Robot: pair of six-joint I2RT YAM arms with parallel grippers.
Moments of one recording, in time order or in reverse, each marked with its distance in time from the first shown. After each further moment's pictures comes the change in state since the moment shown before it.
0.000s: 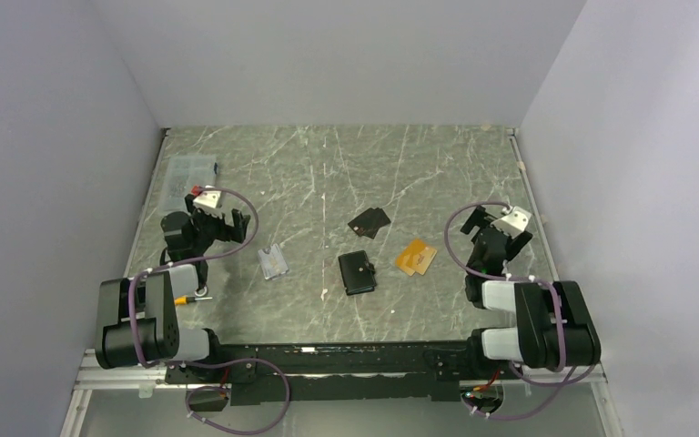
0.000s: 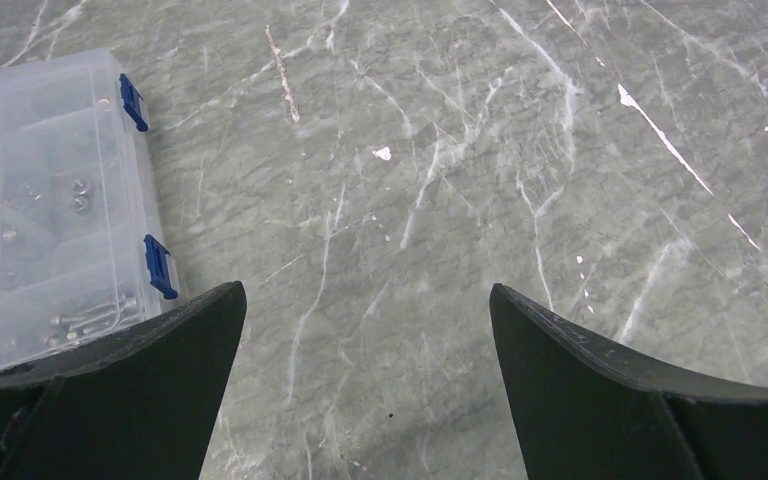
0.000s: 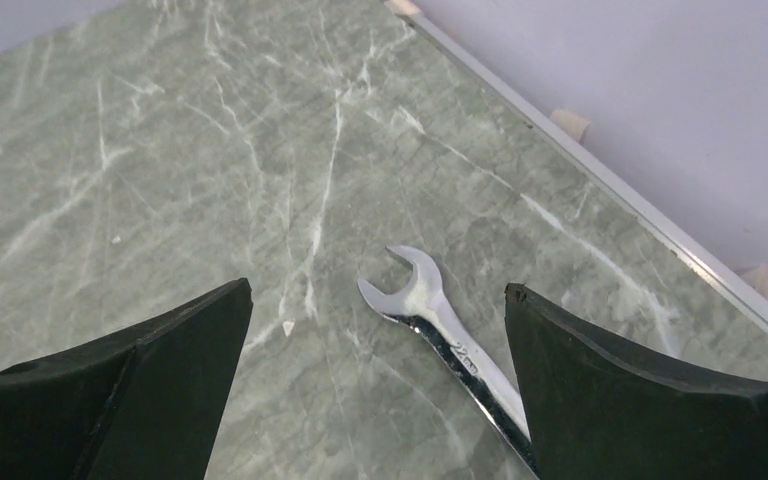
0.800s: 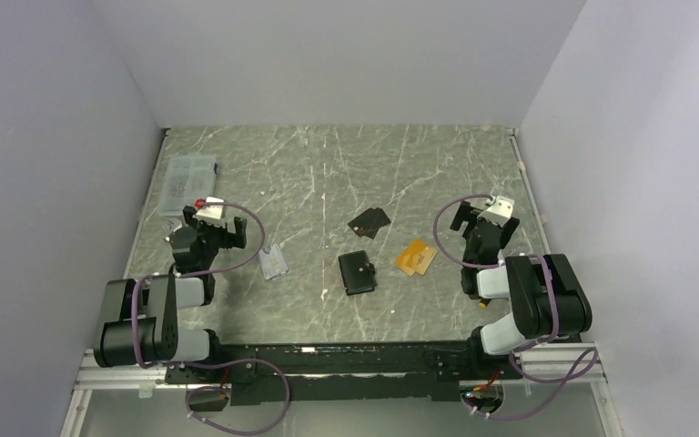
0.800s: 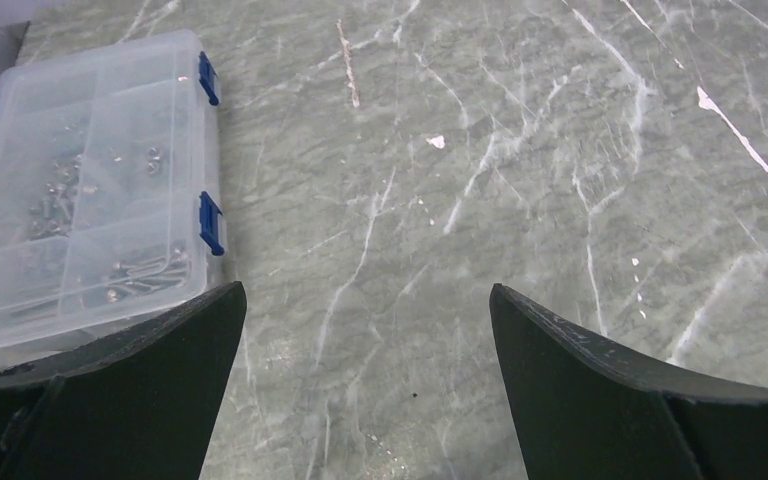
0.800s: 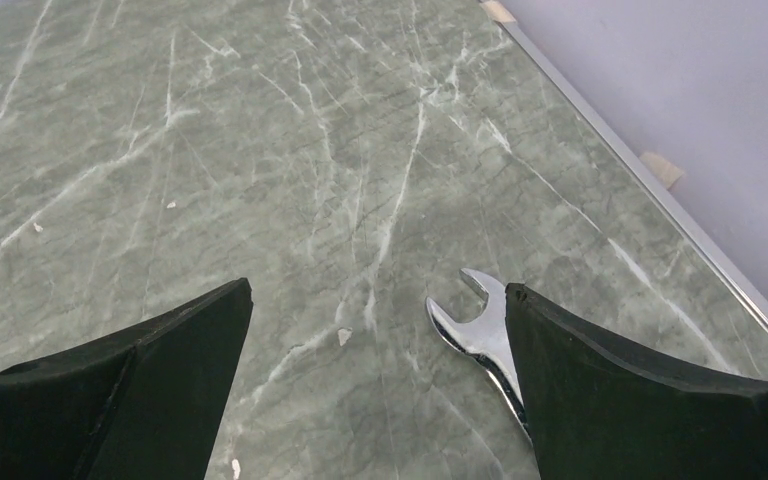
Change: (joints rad) left arm -0.068 0.000 -0.137 0.206 -0.216 -0.001; right arm 0.017 0.204 0.058 0.147 -0.142 -0.112
